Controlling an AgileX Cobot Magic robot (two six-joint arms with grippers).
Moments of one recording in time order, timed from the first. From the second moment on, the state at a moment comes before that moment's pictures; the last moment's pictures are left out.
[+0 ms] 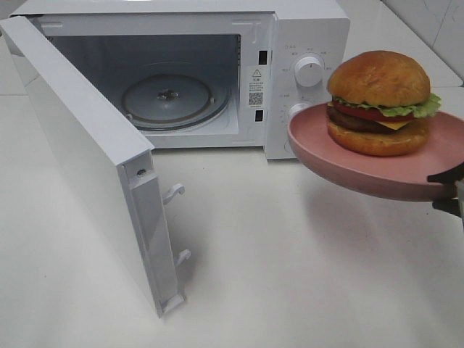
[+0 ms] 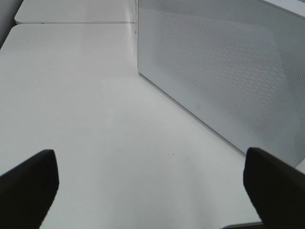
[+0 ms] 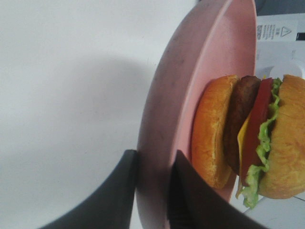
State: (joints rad) left arm -0.07 0.00 -0.52 -0.08 1.07 0.03; right arm 0.67 0.78 -0.49 -0.46 0.56 -0.86
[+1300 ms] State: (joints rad) left arm -0.07 0.00 -0.52 -0.08 1.07 0.03; right arm 0.67 0.99 -0.49 -0.81 0.88 0.16
